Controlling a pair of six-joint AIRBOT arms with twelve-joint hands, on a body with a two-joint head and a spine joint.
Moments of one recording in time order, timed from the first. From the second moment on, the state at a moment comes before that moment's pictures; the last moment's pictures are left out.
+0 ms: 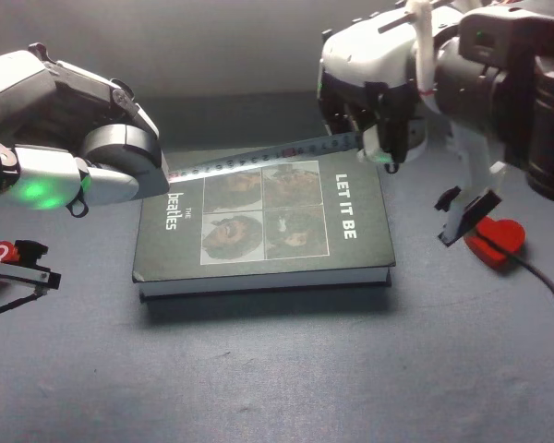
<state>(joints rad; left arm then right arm) 0.68 -0.75 0.96 -0.43 -0.49 0.54 -0.06 -1.28 1.01 1.85 0.67 -2.82</state>
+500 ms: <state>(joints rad) 0.68 -0.75 0.96 -0.43 -0.50 0.54 -0.07 -1.22 1.03 1.85 0.62 -2.84</state>
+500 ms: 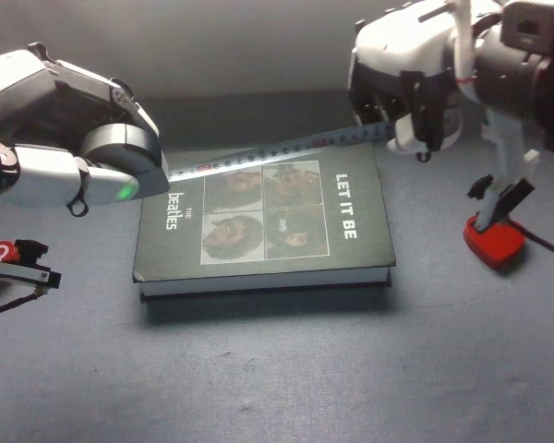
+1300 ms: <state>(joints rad) 0.68 -0.75 0.96 -0.43 -0.51 0.54 -0.08 -1.15 1.10 1.85 0.53 -2.88</state>
